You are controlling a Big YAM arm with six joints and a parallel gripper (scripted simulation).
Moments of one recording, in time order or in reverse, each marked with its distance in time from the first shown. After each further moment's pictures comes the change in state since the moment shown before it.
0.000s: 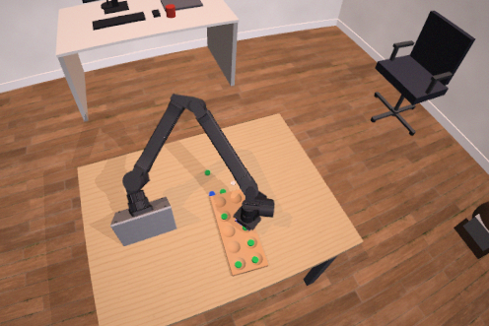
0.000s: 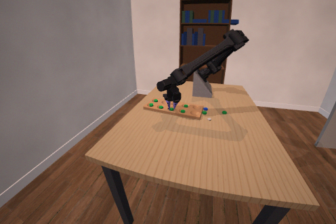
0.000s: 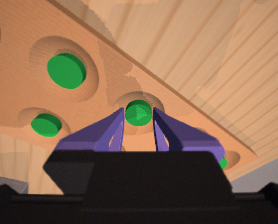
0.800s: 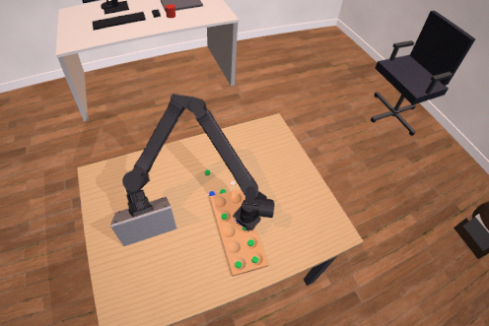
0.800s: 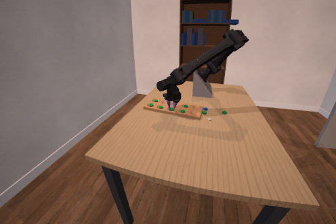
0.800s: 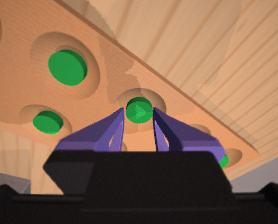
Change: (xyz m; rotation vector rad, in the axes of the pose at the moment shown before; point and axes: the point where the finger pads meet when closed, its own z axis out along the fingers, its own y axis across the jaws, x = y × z) arm 0.003 0.001 -0.001 -0.006 0.010 0.007
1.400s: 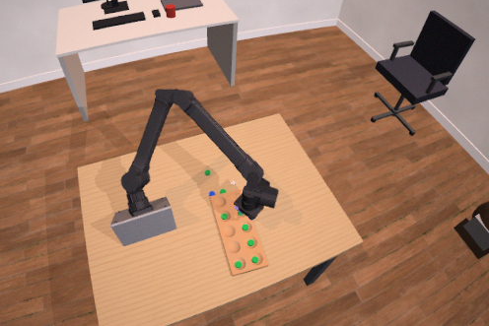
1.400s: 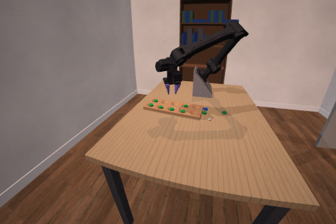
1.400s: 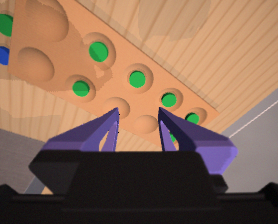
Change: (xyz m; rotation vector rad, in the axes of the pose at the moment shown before) arm -0.002 0.000 -0.105 0.016 -0.017 0.003
